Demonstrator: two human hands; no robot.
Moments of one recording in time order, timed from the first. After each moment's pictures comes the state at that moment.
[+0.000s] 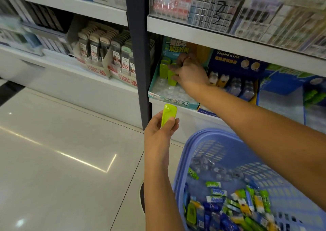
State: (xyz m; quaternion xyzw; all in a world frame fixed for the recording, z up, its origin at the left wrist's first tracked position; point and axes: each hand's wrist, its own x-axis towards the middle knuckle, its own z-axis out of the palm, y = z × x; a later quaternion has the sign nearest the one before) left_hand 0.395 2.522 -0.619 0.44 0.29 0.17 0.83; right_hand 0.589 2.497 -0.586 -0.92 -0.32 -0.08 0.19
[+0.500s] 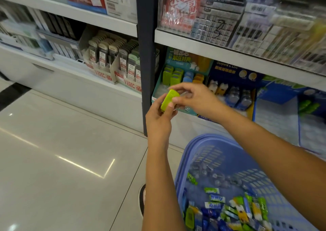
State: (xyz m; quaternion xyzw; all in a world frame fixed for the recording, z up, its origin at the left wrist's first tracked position) left_hand 0.426 2.540 -0.606 0.51 0.24 0.24 0.79; right_hand 0.525 2.456 -0.555 -0.79 -0.34 0.23 0.46
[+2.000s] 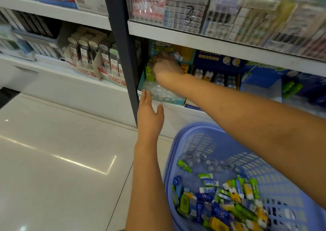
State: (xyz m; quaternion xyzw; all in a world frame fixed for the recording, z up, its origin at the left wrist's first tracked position) left_hand 0.430 2.537 -0.620 0.81 0.25 0.17 0.50; right_hand 0.574 2.523 -0.560 -0.94 -0.31 0.03 0.13
